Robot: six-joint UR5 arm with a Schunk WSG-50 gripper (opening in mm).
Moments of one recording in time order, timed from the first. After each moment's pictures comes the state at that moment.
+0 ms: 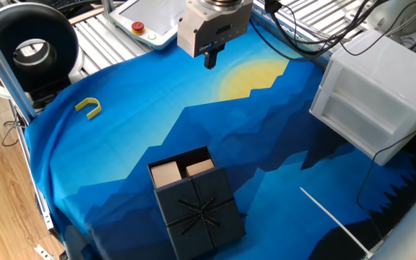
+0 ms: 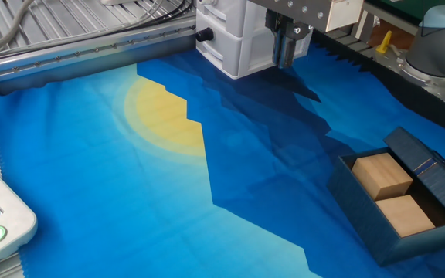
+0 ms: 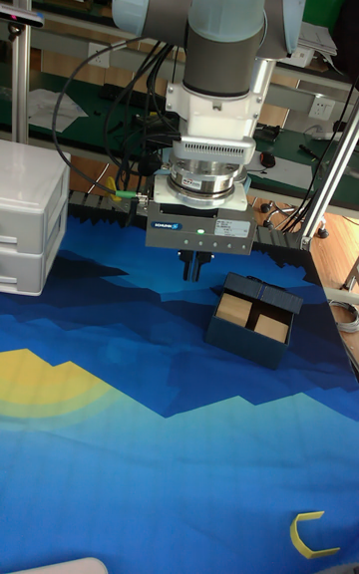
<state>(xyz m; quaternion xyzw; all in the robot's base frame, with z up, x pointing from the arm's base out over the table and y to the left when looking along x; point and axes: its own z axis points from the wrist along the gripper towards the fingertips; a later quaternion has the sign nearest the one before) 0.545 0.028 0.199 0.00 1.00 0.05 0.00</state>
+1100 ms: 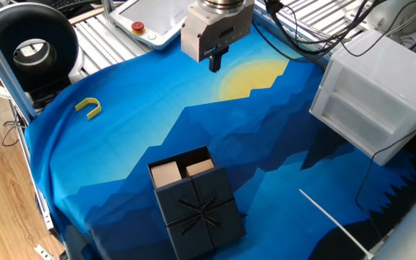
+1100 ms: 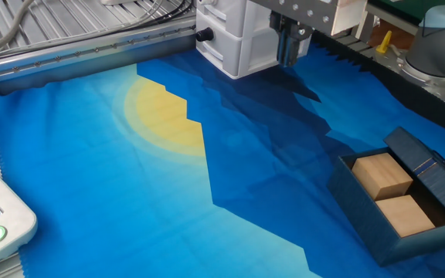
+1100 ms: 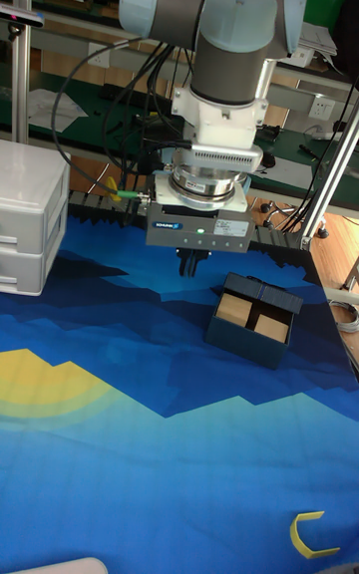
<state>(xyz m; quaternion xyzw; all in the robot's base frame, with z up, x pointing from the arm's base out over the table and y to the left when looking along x) 0.525 0.021 0.193 -0.05 1.00 0.02 -0.03</state>
